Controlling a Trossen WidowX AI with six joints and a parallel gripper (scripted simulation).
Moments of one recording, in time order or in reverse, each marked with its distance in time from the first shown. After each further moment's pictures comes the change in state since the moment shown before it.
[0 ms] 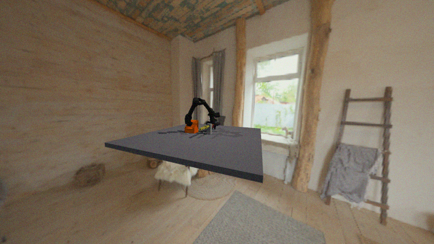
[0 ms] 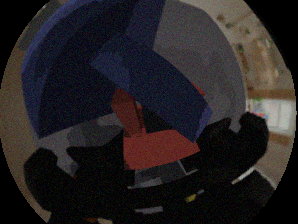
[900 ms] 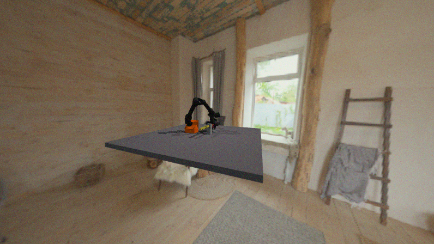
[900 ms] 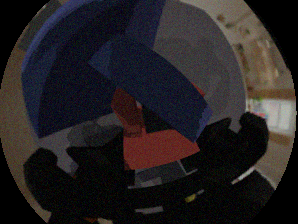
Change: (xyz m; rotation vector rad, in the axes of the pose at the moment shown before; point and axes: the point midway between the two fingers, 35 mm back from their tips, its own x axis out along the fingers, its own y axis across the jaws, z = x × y) arm 0.000 0.000 0.000 0.000 0.000 0.000
